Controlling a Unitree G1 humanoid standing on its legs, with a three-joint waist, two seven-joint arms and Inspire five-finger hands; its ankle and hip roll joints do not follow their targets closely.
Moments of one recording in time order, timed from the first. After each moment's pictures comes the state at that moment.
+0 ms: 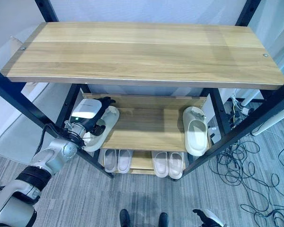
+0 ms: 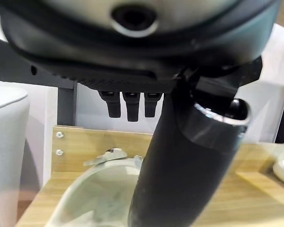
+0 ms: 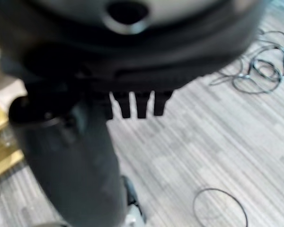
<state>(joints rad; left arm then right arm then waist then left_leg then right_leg) -0.55 0.89 -0.55 0.46 0.49 -0.20 0.26 0.01 -0.33 0.43 1.17 -0.35 -0.12 -0.22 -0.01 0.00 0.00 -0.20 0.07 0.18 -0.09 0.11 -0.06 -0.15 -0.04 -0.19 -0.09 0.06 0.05</state>
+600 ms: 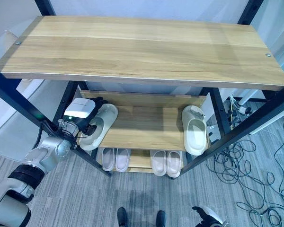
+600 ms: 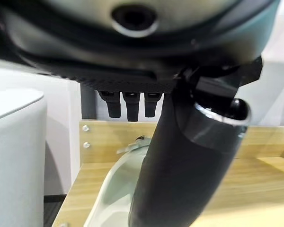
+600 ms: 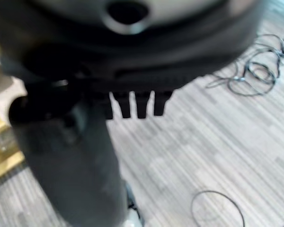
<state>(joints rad) -0.58 0.92 -0.57 0.55 0.53 -0.18 0.26 0.00 -0.33 0.42 1.17 -0.34 -0.12 -0.21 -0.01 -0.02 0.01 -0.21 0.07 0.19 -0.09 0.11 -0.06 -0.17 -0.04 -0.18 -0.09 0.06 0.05</state>
